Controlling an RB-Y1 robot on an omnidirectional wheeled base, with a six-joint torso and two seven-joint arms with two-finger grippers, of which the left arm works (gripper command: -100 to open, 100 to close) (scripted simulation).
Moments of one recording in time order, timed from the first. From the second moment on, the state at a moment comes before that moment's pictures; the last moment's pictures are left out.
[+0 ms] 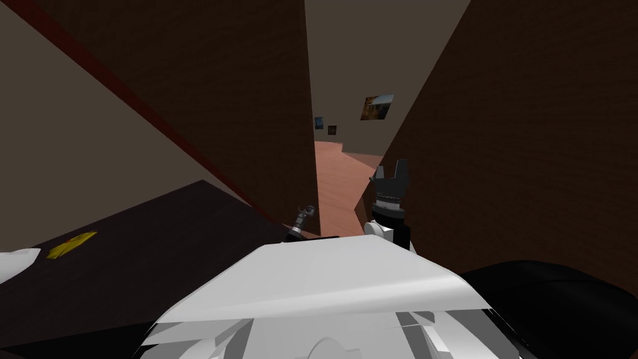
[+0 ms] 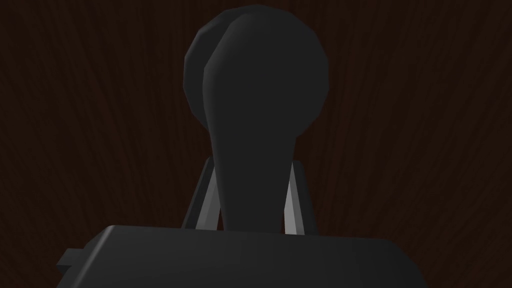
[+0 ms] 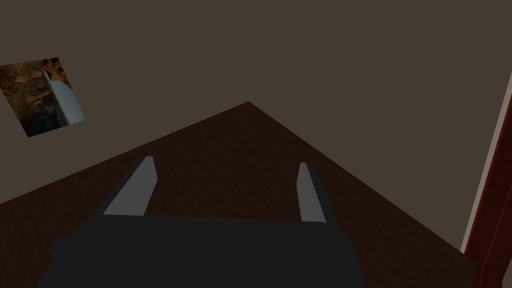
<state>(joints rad) 0.16 0.08 -0.26 -1.00 -0.22 -0.75 0.19</state>
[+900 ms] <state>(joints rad) 0.12 0.06 -0.17 -0.95 -0.17 -0.74 0.14</state>
